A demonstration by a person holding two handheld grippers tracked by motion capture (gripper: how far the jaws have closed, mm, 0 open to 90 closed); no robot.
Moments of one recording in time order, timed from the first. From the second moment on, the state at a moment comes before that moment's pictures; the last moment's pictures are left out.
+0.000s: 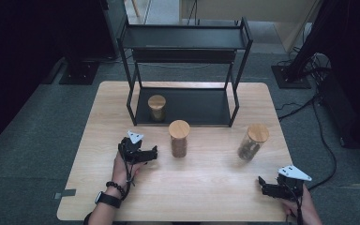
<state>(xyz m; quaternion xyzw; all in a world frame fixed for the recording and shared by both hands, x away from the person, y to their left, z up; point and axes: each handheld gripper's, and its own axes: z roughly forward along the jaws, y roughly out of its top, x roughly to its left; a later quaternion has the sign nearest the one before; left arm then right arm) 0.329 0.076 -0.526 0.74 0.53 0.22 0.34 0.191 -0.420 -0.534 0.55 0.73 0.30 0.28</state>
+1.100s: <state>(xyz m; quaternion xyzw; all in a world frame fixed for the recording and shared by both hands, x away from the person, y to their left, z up) 0.312 0.099 -0.526 0.74 0.53 0.22 0.34 0.190 -0.419 -0.534 0.55 0.73 0.30 0.29</state>
